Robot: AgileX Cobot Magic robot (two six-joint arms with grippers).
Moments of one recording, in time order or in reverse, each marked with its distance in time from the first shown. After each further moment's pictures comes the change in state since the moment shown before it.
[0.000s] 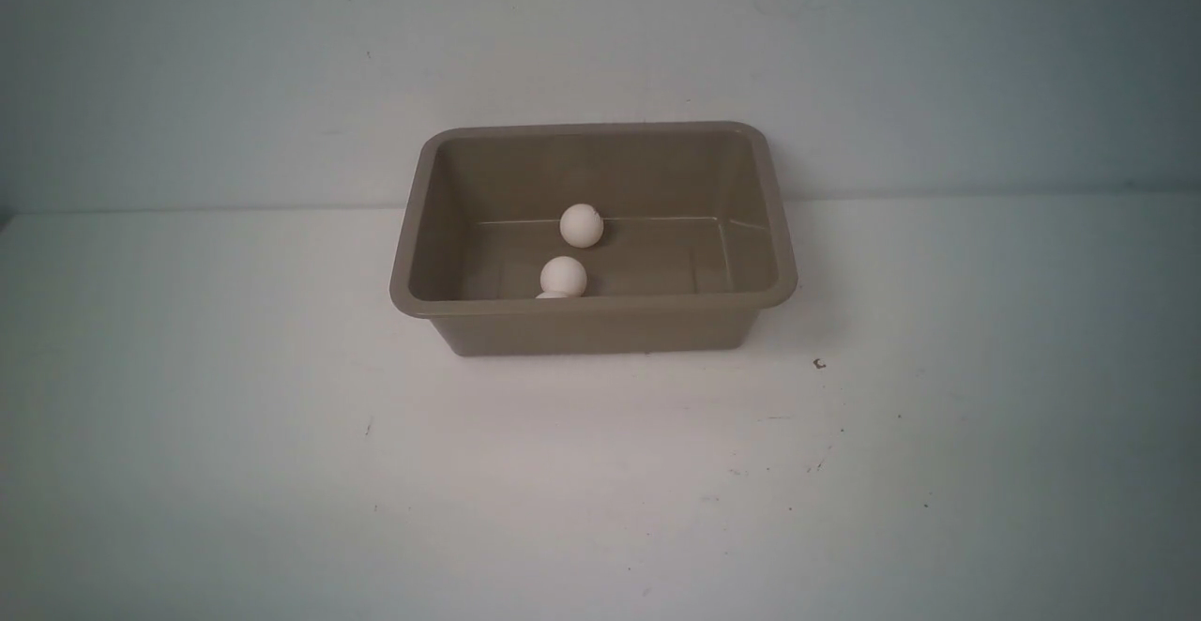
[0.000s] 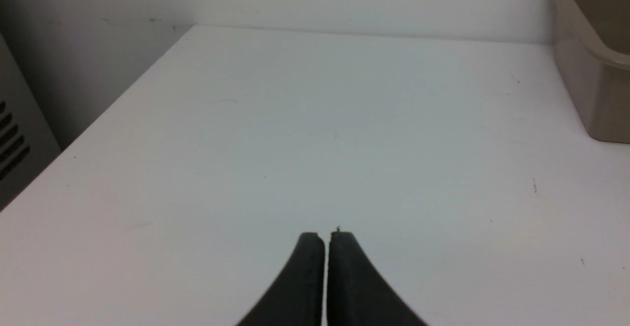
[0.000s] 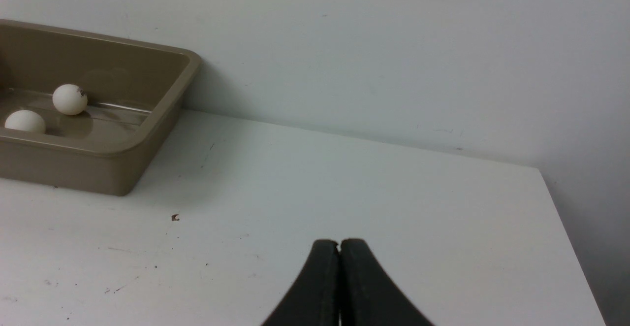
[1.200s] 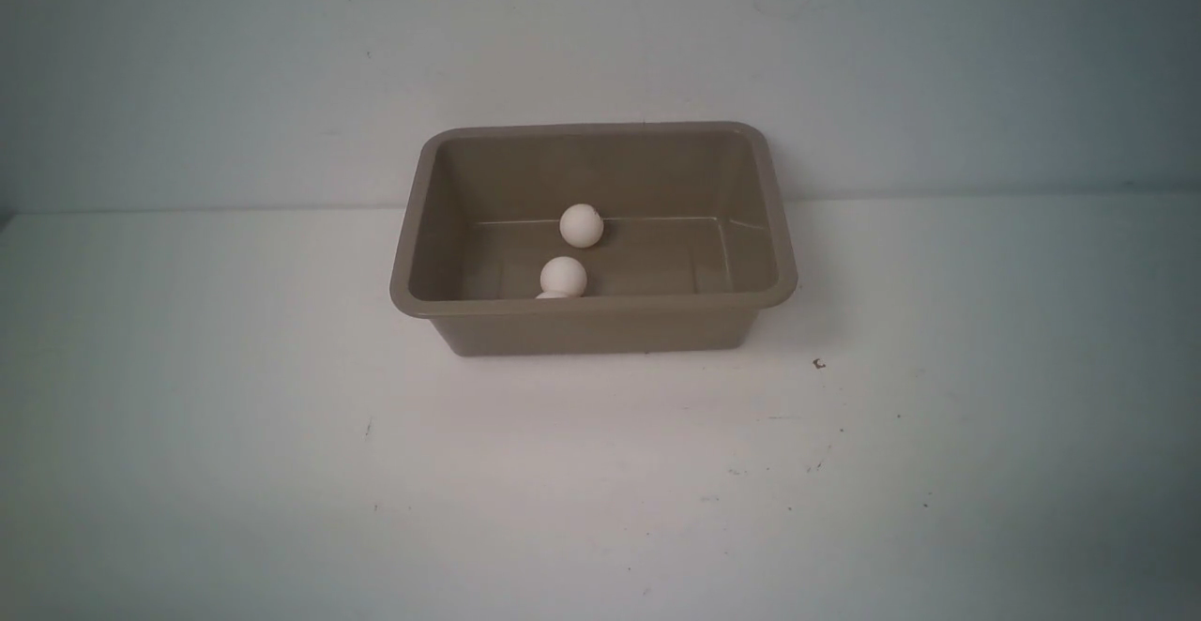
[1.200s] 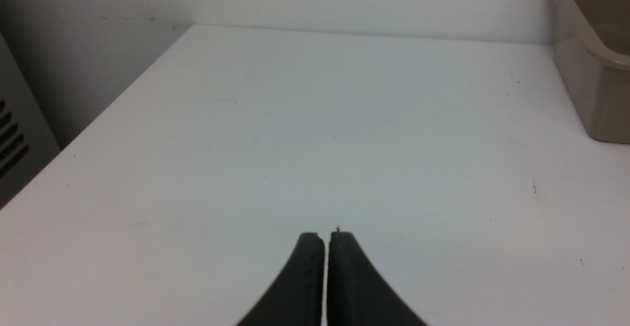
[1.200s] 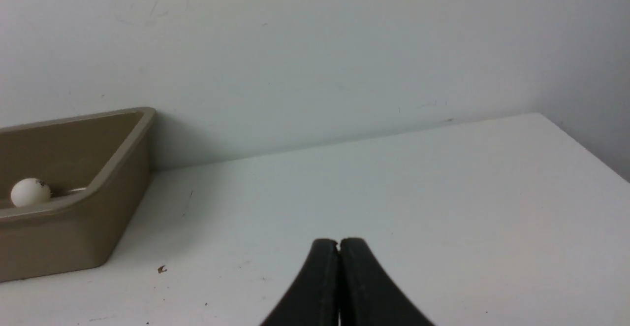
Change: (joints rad) right arm -0.593 -0.131 0.510 0.162 -0.726 0.093; left arm 0.001 0.000 0.000 0.000 0.001 -0.001
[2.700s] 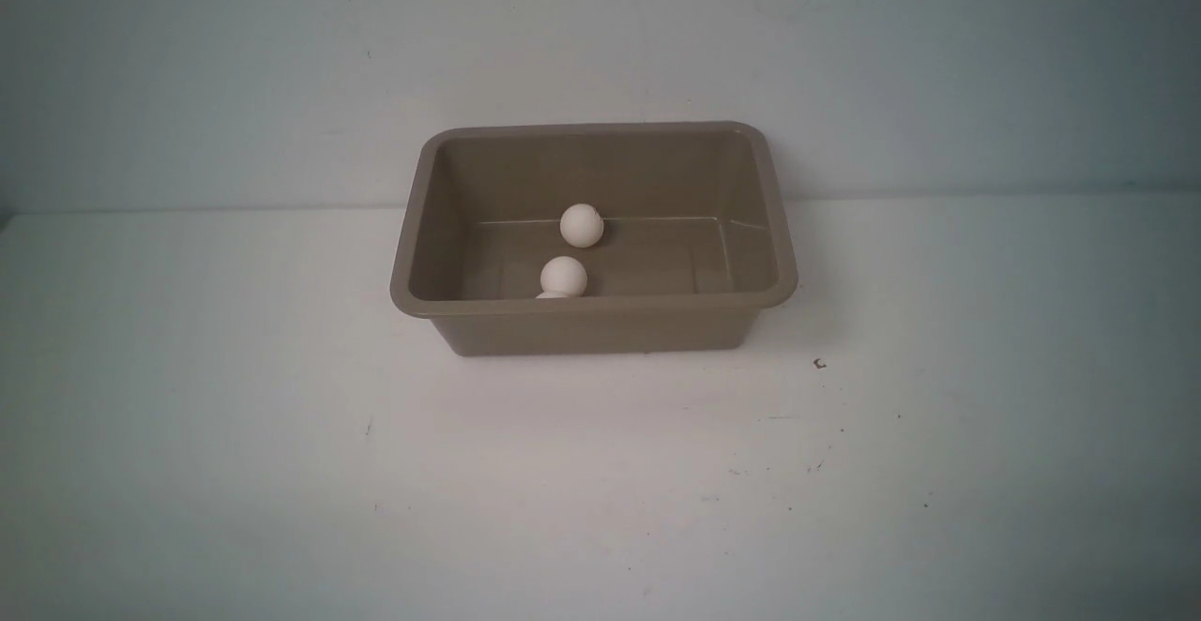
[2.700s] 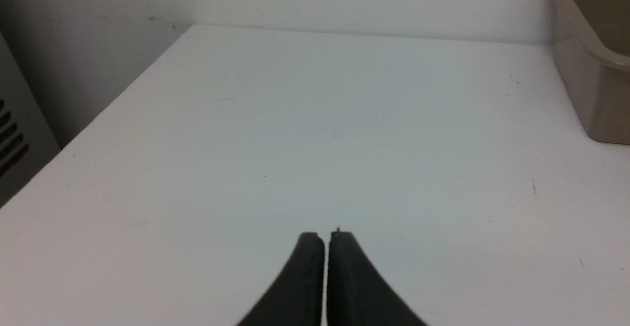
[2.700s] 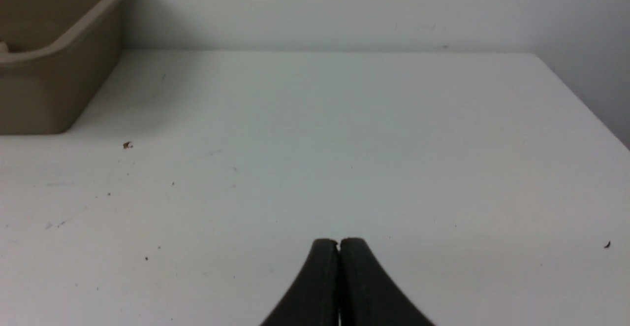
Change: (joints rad) right arm -0.001 -0.020 0.000 0.604 0.223 -0.740; left arm 0.000 0.000 0.000 -0.001 0.000 -0.003
